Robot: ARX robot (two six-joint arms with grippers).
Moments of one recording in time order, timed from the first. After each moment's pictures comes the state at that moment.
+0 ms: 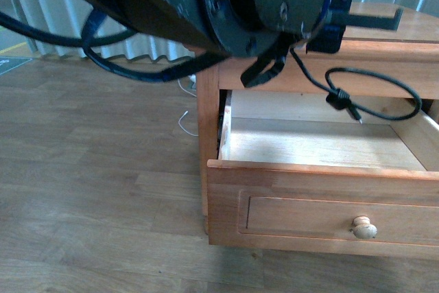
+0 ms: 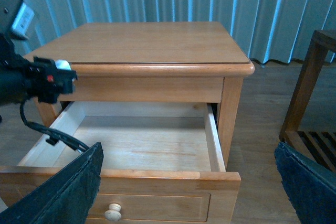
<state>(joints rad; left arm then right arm) -0.68 2.09 1.42 0.44 -0.35 -0.05 -0.13 0.30 0.21 0.09 -0.13 0.01</state>
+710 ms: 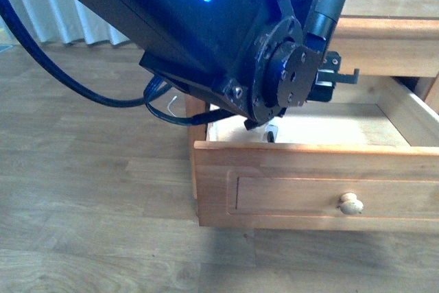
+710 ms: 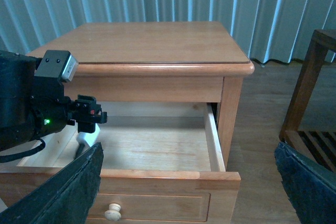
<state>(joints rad) -0.68 2.29 1.58 0.37 -0.40 -0.14 -0.13 0.30 0.21 0.09 -0.13 0.01</state>
